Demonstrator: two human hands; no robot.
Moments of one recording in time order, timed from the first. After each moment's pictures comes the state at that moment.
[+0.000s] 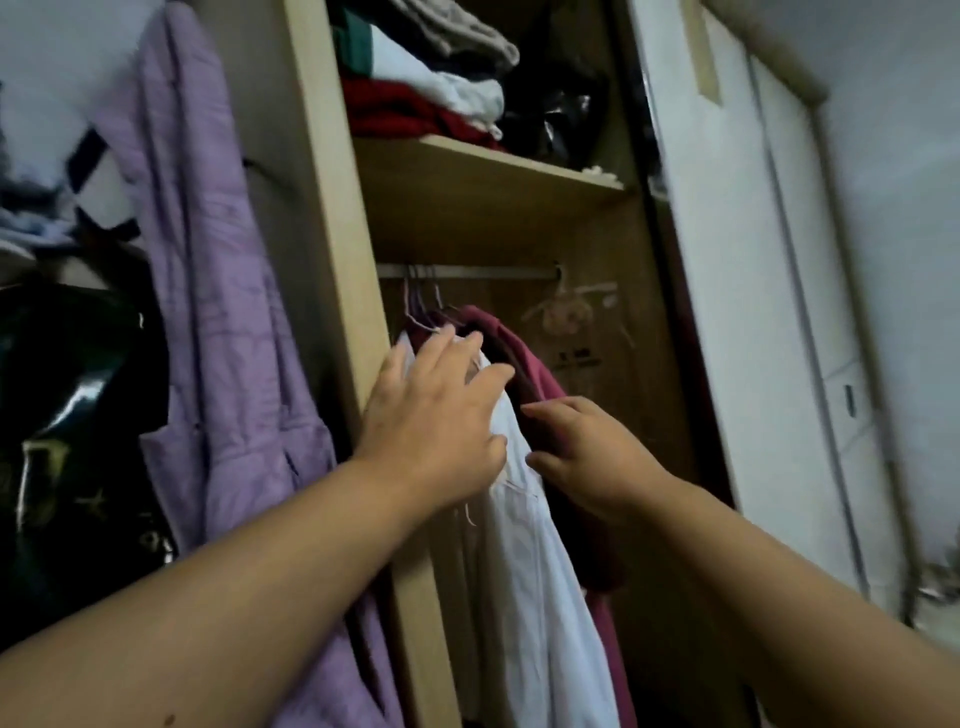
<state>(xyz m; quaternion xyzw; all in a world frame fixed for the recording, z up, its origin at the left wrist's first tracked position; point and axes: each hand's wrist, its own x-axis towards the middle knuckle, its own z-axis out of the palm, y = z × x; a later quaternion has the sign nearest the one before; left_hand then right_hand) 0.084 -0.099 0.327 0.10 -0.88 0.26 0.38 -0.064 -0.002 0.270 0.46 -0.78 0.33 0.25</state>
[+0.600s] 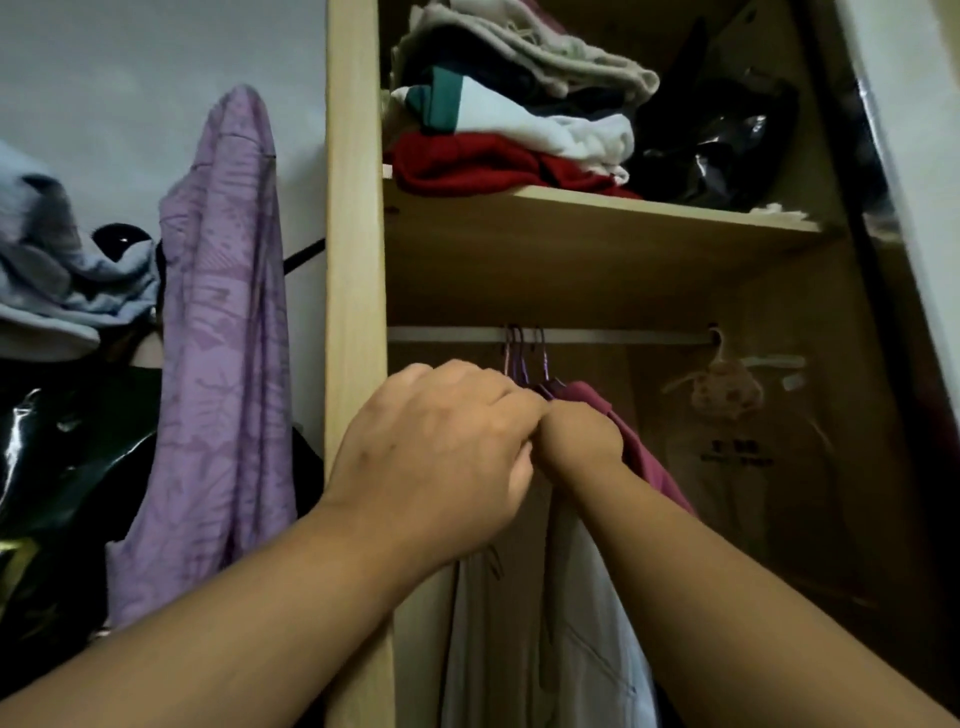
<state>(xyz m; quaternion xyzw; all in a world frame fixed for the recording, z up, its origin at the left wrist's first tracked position) 0.045 -0.111 0.389 0.15 -0.78 0.39 0.46 -0.164 -0.171 0.393 0.44 -0.79 0.30 0.30</state>
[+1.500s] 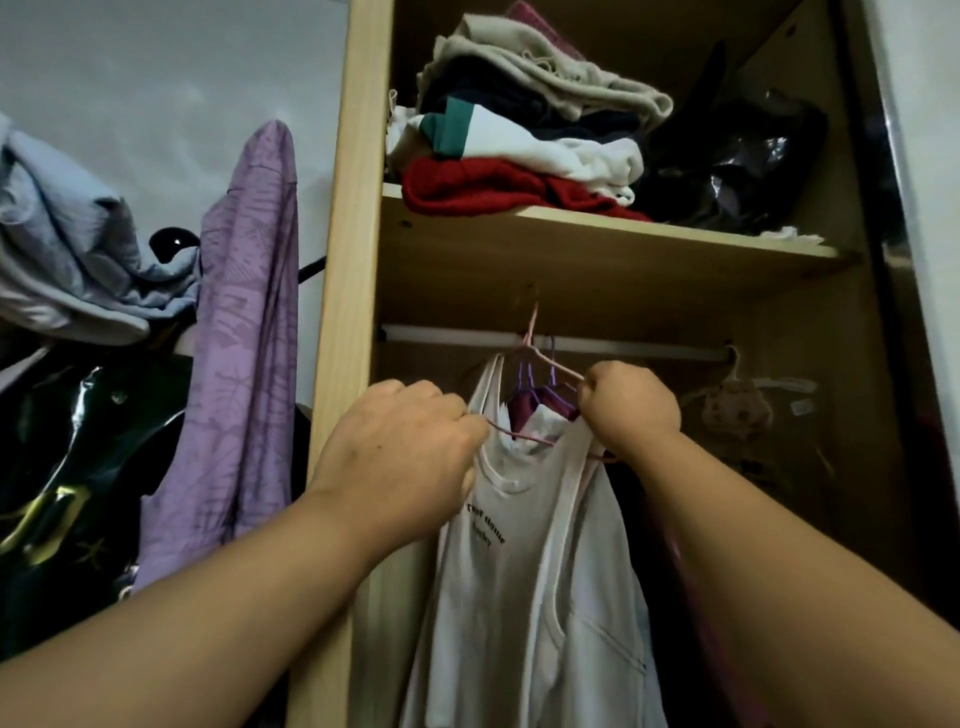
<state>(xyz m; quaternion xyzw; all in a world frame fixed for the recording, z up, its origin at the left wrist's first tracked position) 0.038 -0.111 0.386 0.24 -0.77 0.45 0.39 -0.188 -0.097 0.433 0.45 -0.74 0.37 0.32</state>
